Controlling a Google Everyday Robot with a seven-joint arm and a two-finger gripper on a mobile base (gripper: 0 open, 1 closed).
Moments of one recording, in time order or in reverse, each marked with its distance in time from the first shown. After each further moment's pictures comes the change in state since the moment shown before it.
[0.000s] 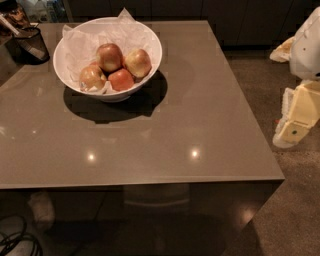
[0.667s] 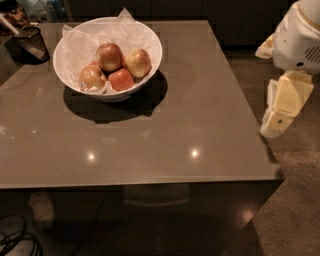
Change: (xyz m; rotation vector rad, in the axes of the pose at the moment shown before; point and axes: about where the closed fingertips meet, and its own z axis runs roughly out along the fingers) arm -0.016 -0.013 0.008 -0.036 0.009 -0.025
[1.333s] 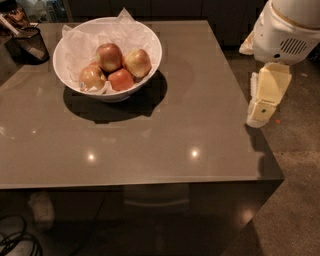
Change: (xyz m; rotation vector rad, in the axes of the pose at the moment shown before) arm -0.024 -0.019 0.014 -0.037 0.011 -0.055
